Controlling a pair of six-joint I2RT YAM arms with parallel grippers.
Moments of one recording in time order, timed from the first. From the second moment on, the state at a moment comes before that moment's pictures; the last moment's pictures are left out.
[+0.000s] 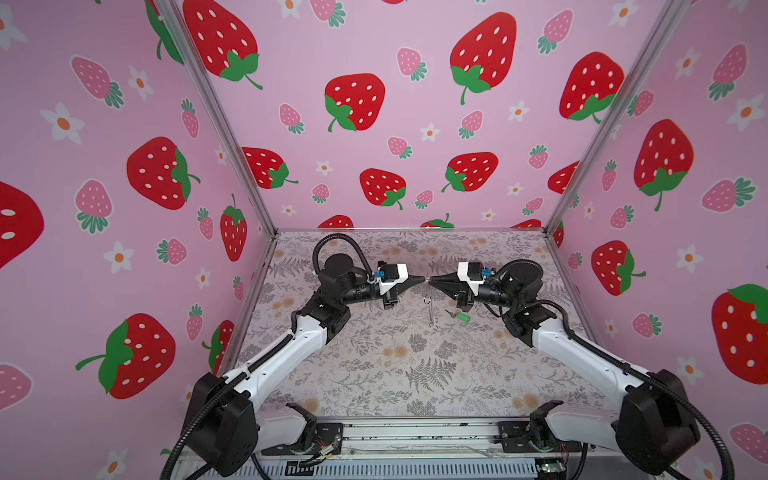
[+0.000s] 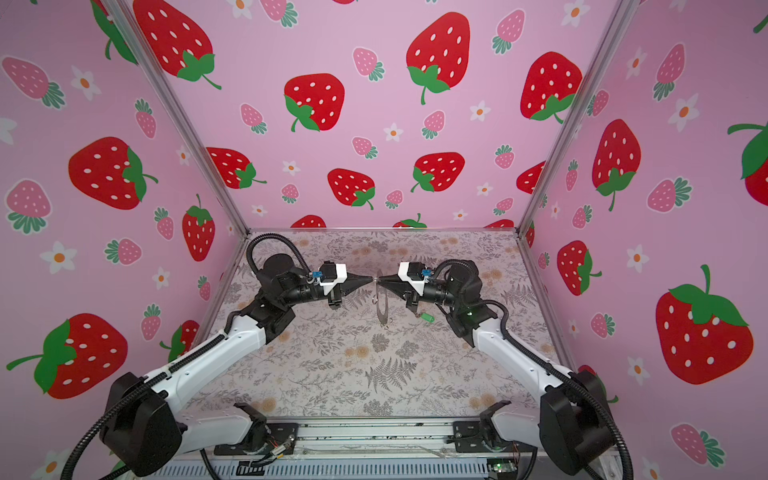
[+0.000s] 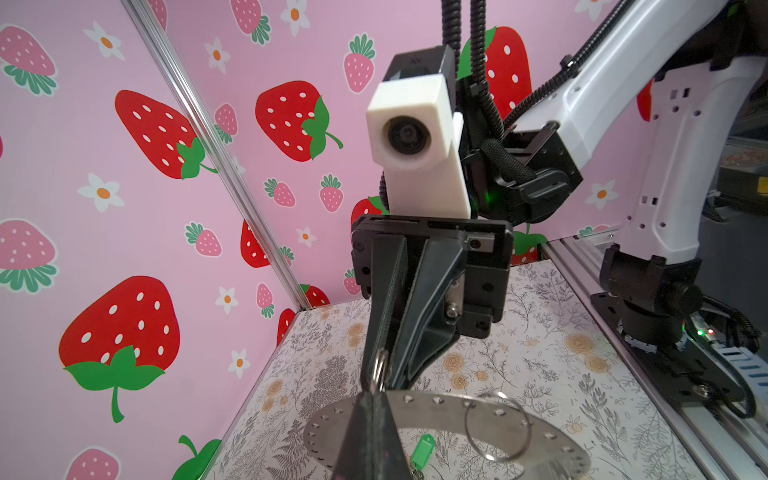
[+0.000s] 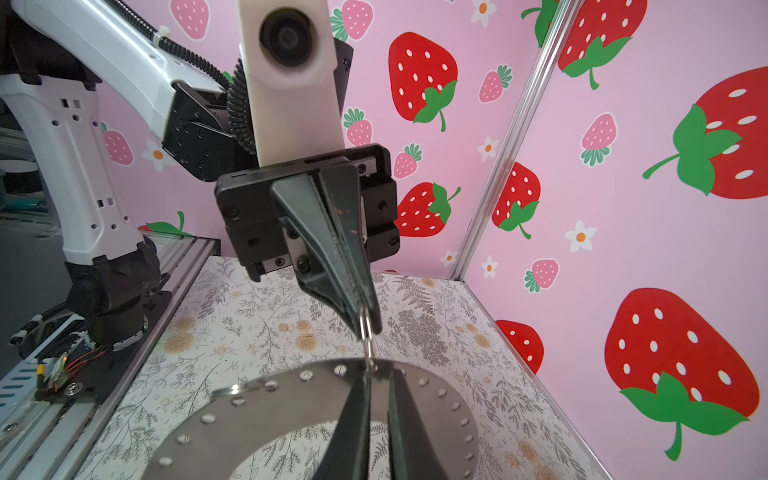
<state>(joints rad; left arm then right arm) -0.50 1.27 0.92 0.37 0.88 0.40 0.58 1.25 0.81 0.54 -0.92 -0.22</state>
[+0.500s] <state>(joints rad) -0.50 1.27 0.92 0.37 0.89 0.40 0.58 1.25 0.81 0.55 -0.93 -0.20</state>
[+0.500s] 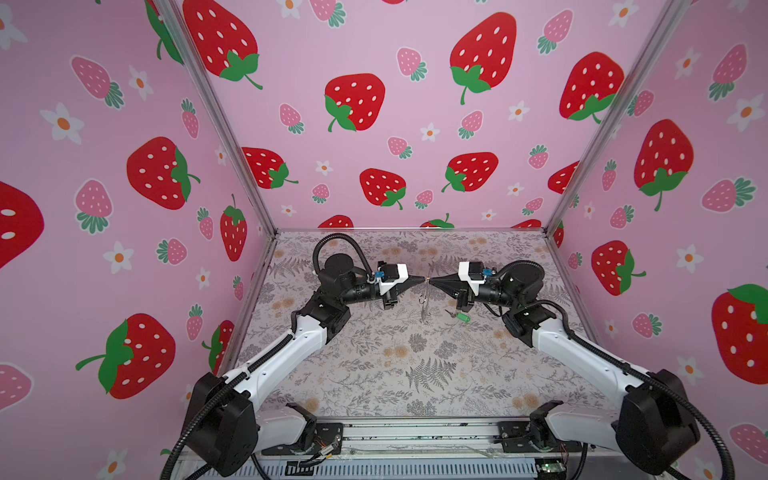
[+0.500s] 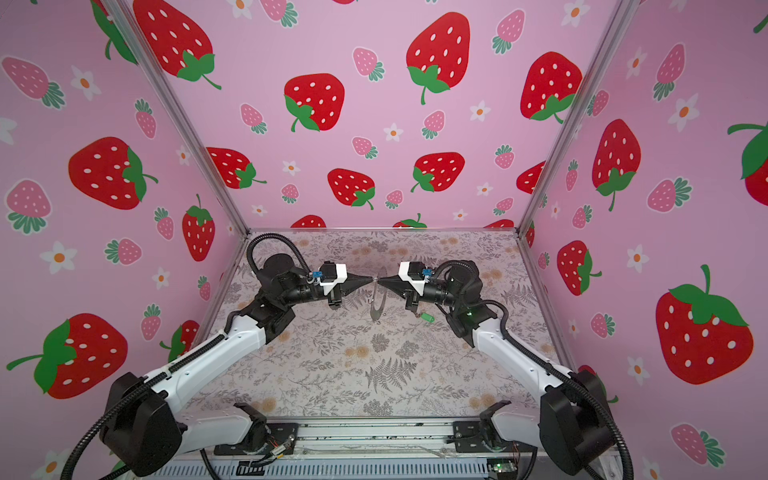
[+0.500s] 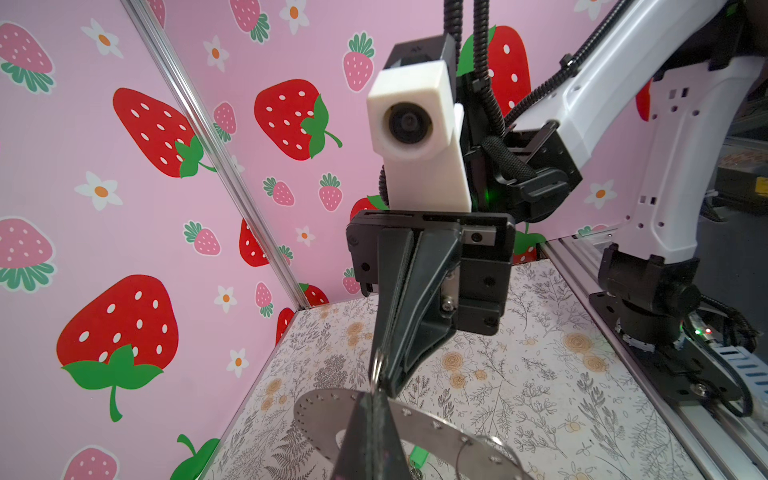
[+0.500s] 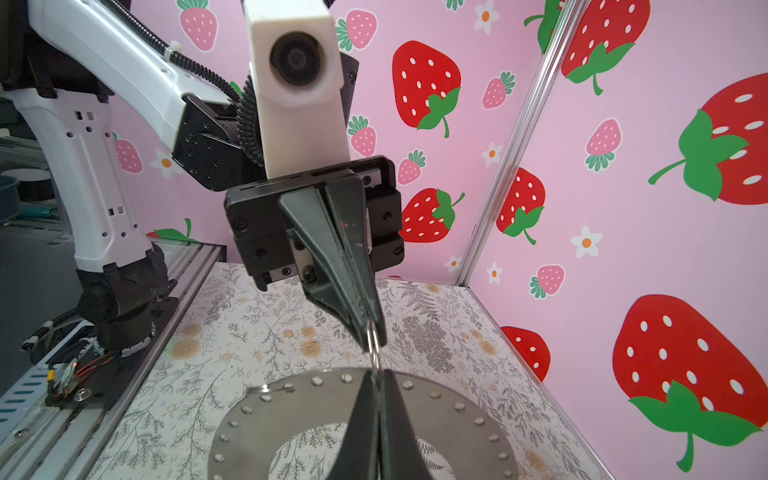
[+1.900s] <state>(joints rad) -0.49 1.35 1.28 -0.42 0.72 0.95 0.59 1.25 1.04 -0.11 -0.81 -0.54</state>
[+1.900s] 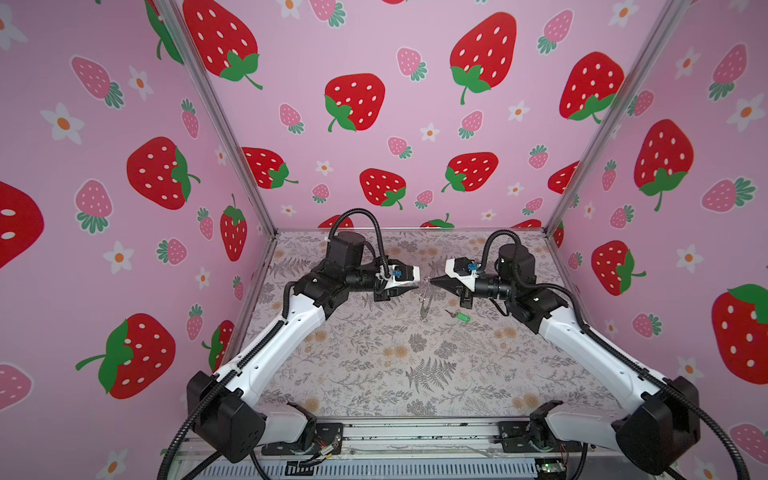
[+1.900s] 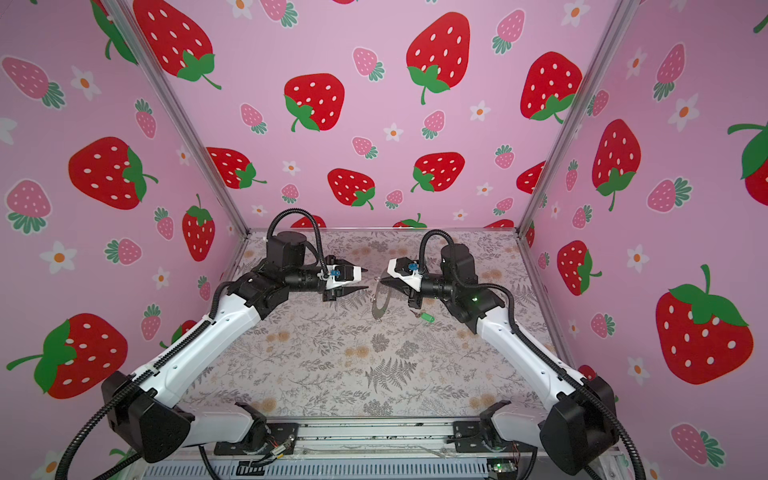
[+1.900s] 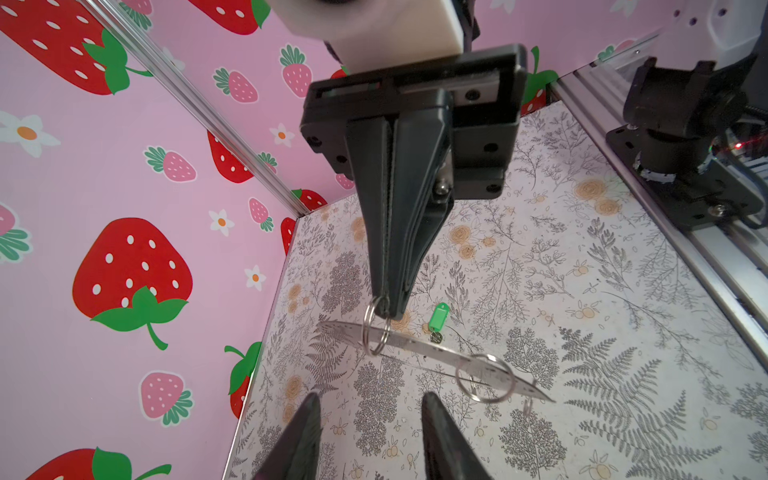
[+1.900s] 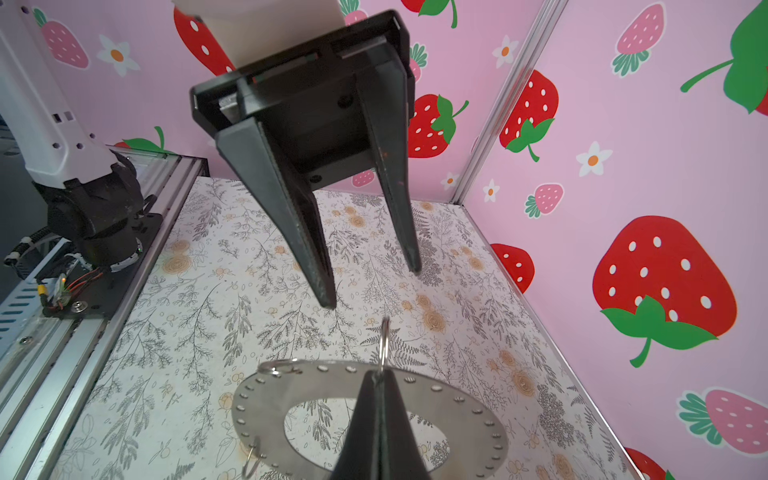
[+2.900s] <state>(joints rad) -0.51 1.42 1.33 -0.46 0.78 0.94 0.60 1.26 1.06 -0.17 -0.80 -0.58</state>
